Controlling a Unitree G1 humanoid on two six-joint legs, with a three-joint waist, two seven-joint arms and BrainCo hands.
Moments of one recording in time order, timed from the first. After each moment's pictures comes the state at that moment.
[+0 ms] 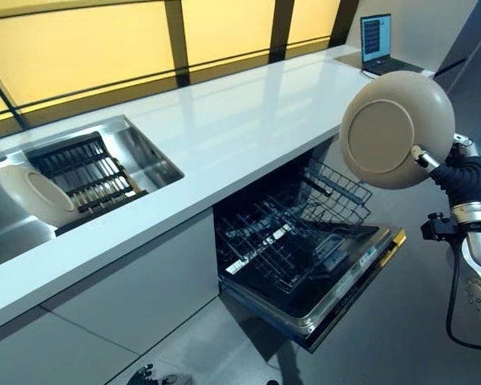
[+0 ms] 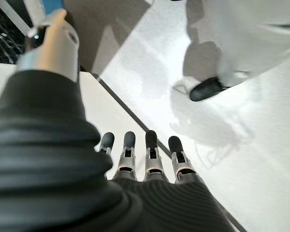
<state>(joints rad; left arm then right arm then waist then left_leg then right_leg) -0.02 0.31 -0.21 1.16 -0.21 -0.11 0.03 -0.28 -0.87 -0.10 -0.17 0.51 -0.01 -0.13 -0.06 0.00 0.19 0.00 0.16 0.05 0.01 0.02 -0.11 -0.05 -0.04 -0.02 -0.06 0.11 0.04</state>
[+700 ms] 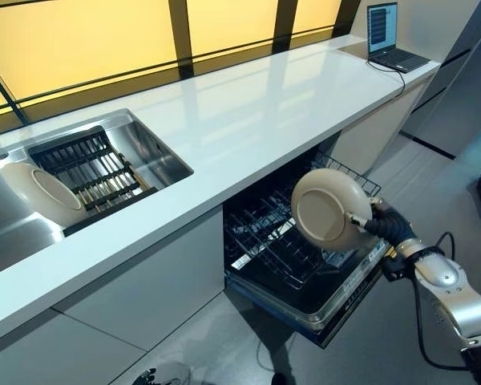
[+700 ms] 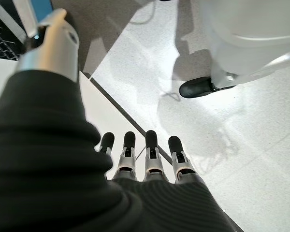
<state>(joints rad) -0.04 0.31 -0.21 1.12 -0.21 -0.10 0.03 -0.15 -0.75 0.06 -0.08 0.34 0.14 0.08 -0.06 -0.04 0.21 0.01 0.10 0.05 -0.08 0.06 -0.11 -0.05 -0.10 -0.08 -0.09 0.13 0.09</state>
